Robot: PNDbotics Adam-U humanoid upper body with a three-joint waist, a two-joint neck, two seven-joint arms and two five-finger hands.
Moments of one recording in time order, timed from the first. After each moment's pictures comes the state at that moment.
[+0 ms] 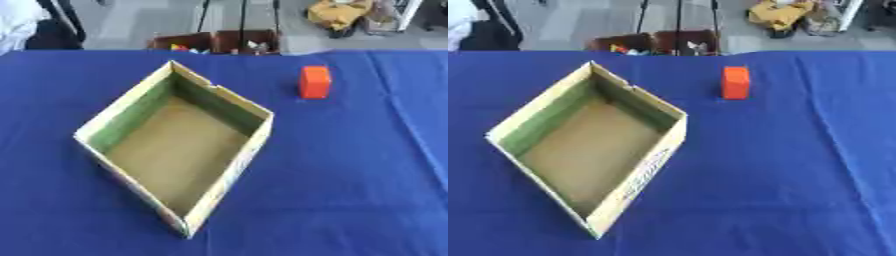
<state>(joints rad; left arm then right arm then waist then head) -0.24 0.28 0.31 -1.98 0.28 -0.63 -0.06 -0.08 -0.33 -0.37 -1.98 0.02 -0.86 -0.34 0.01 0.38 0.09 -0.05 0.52</state>
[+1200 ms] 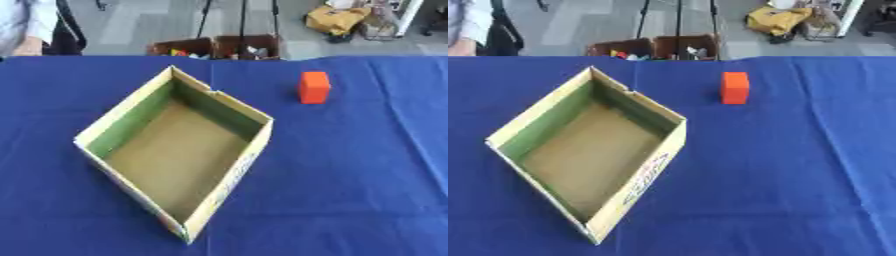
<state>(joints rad) -0.23 0.28 0.31 -1.98 0.28 -0.63 -0.06 -0.08 -0.63 -0.37 -1.98 0.05 -0.75 -0.38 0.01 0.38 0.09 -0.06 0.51</state>
